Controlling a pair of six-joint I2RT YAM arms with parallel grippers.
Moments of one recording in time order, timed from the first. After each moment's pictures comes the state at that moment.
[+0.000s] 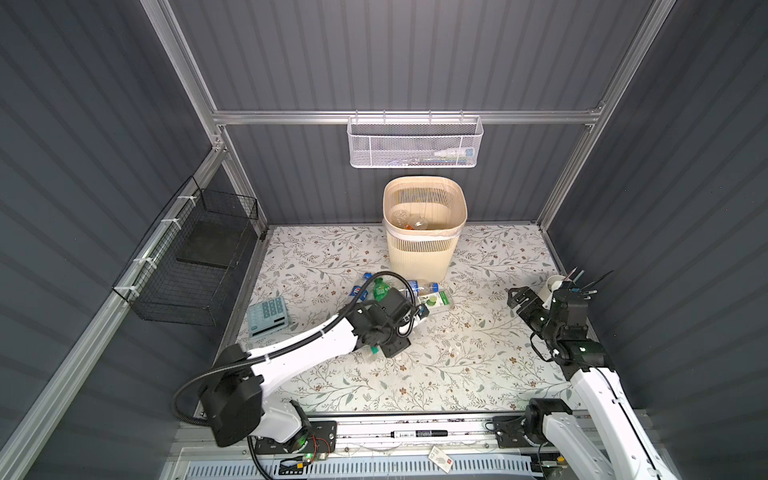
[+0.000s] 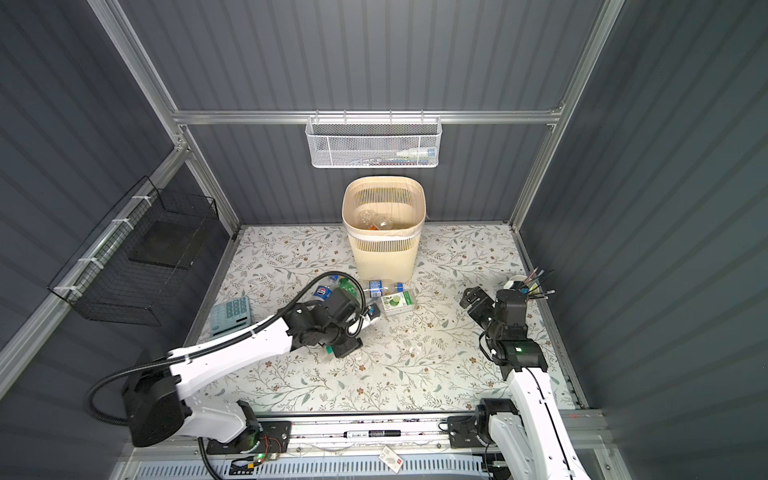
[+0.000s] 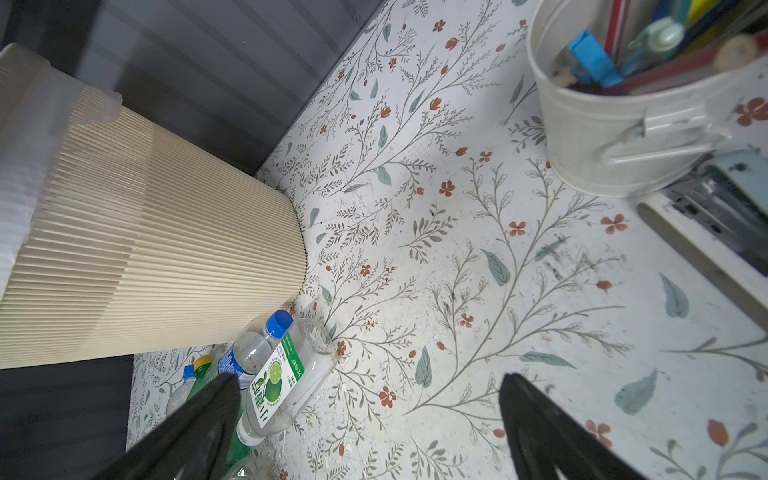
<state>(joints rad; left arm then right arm) -0.94 1.34 1.10 -0.69 -0.07 0.23 -0.03 0.74 0.60 -0.44 -0.06 0.76</state>
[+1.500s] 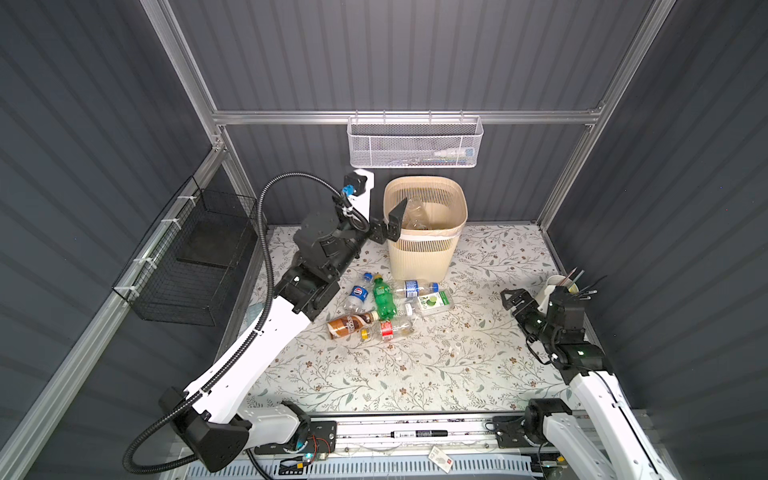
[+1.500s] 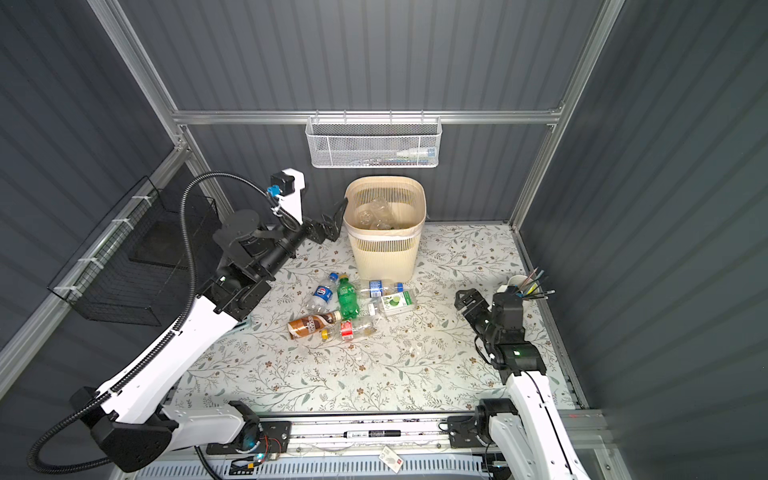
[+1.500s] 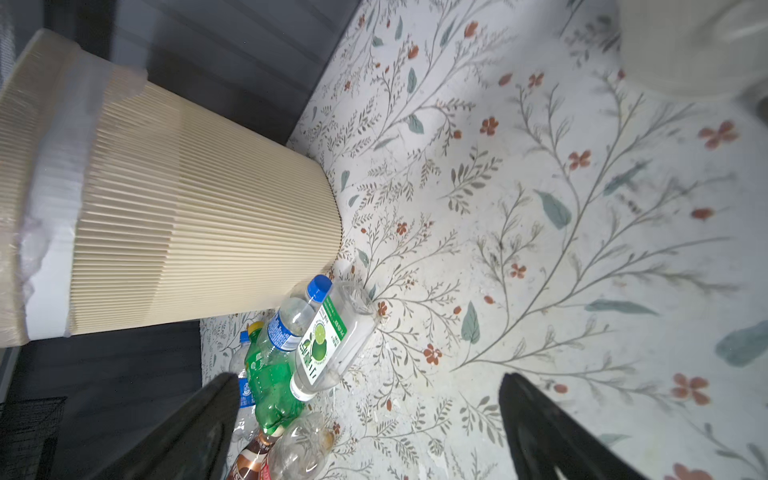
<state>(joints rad) -0.65 1.27 1.36 -0.03 -0.12 0.04 0.08 0.74 0.56 -0.42 -0.14 0.97</state>
